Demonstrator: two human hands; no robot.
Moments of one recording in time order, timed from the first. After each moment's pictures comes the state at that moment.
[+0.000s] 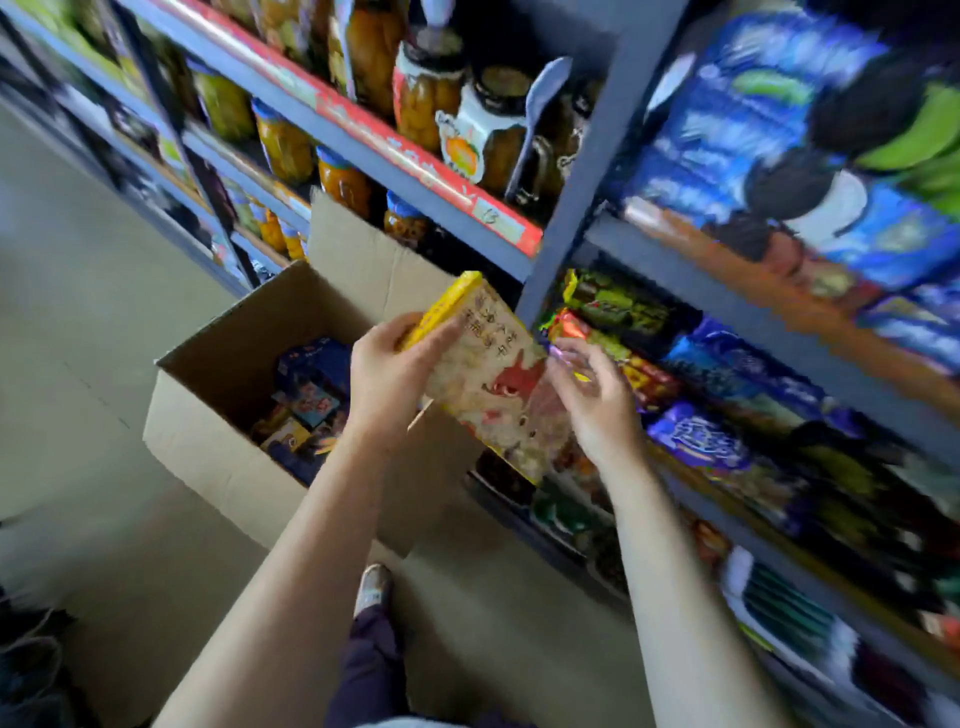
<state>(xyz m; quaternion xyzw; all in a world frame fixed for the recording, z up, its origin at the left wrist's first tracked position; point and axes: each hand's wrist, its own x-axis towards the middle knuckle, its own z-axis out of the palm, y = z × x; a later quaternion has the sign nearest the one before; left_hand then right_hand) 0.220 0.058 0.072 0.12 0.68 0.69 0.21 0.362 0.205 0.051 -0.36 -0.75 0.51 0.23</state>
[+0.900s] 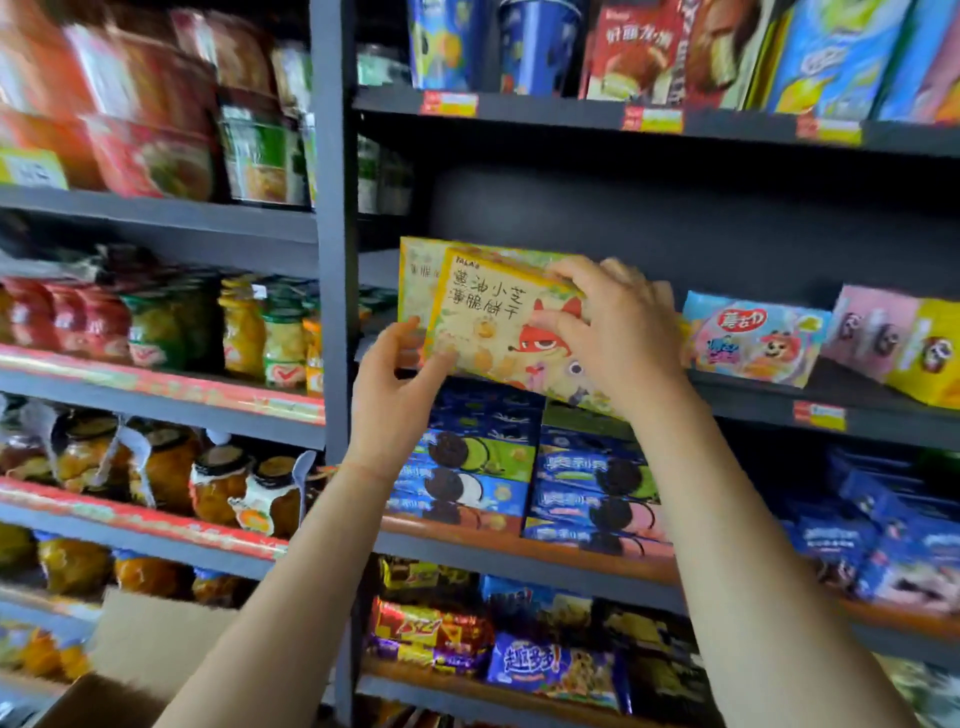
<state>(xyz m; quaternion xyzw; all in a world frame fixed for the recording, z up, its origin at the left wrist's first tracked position) 0.295 0.193 0.364 0.47 0.50 0.72 0.08 0.486 0.258 0.455 -0.38 -0.81 -0.14 0.42</state>
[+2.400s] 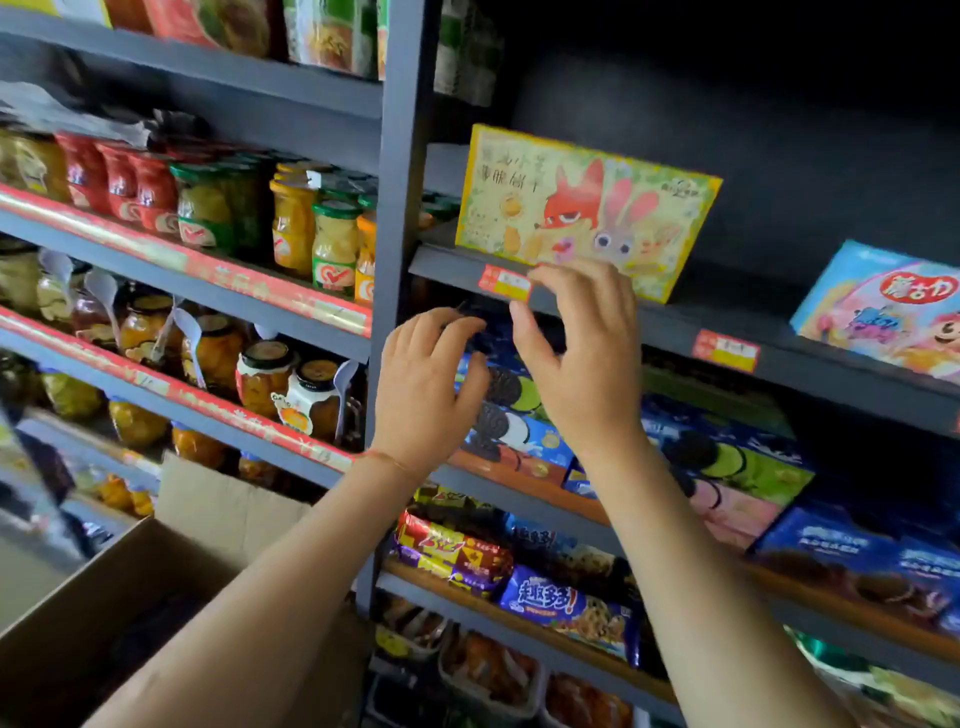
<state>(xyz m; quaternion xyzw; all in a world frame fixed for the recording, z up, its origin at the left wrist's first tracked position) 0.274 0.200 0.281 0.55 0.62 0.51 -0.24 0.410 0.260 0.352 -0.17 -0.81 -0.09 0.56</state>
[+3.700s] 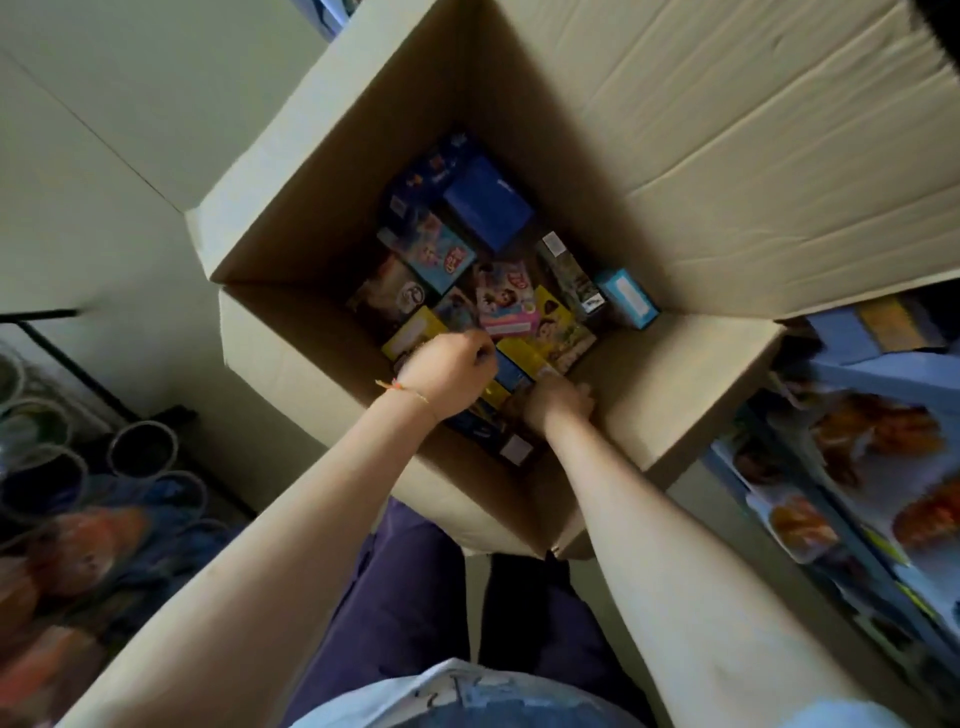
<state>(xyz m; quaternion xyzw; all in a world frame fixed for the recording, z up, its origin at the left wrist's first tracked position) -0.035 -0.032 -0.271 0.28 0.81 0.16 0.48 0.090 0.077 -0.330 -0.47 -0.72 0.20 -0.47</state>
